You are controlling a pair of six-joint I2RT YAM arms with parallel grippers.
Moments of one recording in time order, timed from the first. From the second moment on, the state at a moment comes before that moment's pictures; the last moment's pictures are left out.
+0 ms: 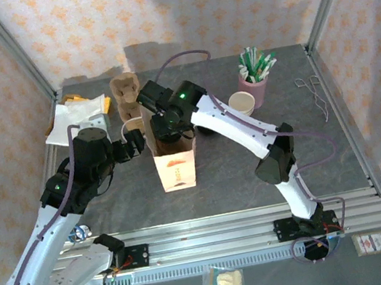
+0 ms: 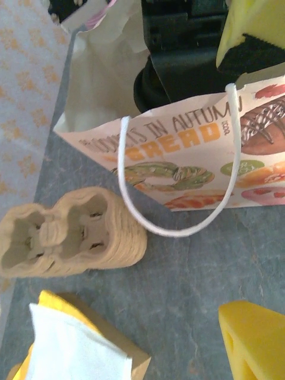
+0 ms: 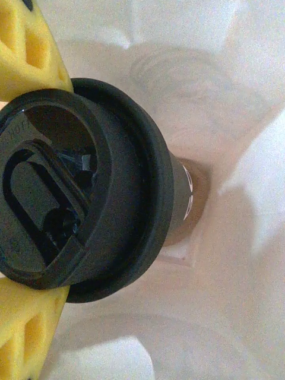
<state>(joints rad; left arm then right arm) -0.46 0.89 1.12 -0.82 -0.23 -0.52 0.93 2.11 2.33 -1.38 0.16 0.67</state>
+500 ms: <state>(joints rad) -0.46 0.89 1.04 -0.75 -0.21 -0.57 0.93 2.00 2.13 -1.38 0.00 0.71</state>
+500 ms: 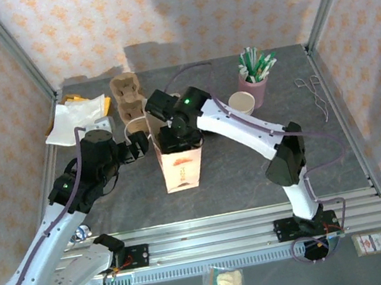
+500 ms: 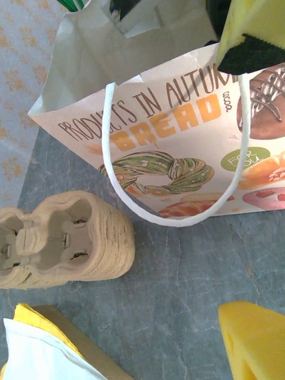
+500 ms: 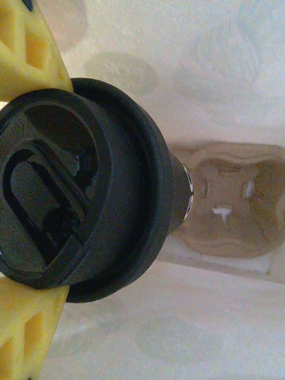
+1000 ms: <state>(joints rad) -0.46 0.89 1.00 -0.69 -0.20 -0.58 0.94 1.97 2.07 -1.38 -0.07 0.72</state>
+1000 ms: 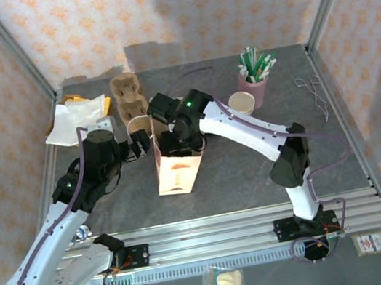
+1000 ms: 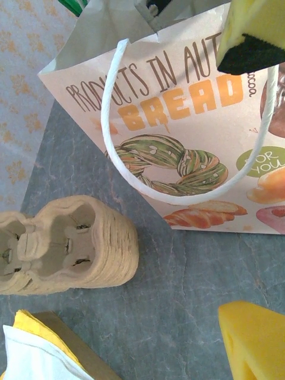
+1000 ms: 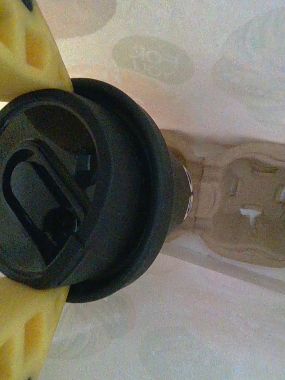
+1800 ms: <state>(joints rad) -0.46 0.89 0.94 -0.63 -0.18 -0.60 0.94 2.02 2.03 -1.37 -0.10 0.74</state>
